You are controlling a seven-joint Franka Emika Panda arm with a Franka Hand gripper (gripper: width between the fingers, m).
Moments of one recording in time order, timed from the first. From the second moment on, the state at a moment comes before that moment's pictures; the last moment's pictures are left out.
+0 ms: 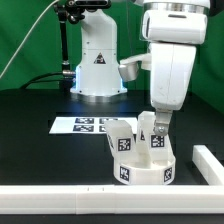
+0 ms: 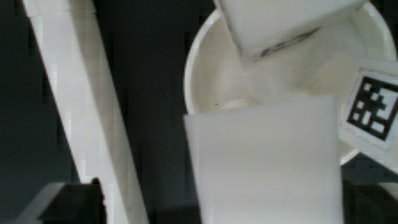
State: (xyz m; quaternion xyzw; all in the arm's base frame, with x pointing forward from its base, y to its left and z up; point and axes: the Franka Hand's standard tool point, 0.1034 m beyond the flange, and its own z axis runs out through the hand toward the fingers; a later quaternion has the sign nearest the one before) arm 0.610 0.056 0.092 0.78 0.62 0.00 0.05
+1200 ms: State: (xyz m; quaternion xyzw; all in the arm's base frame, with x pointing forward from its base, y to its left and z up) arm 0.609 0.045 0.090 0.91 0.41 -0.01 0.04
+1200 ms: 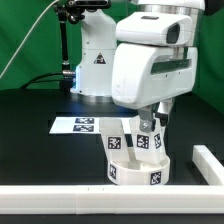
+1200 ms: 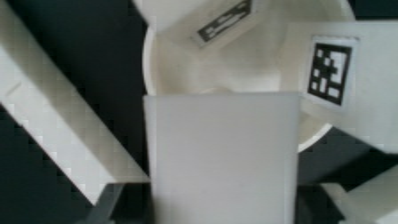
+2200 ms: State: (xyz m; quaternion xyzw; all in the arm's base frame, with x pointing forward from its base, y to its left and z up) arm 0.619 0.045 0.090 1.00 0.02 0.03 0.02
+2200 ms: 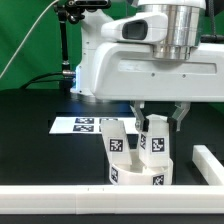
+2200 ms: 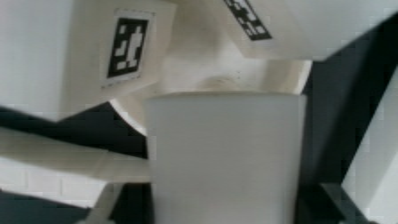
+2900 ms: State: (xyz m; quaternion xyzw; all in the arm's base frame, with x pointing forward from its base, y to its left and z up) arm 0.622 0.048 0.089 0.96 -0.29 0.04 -0.03
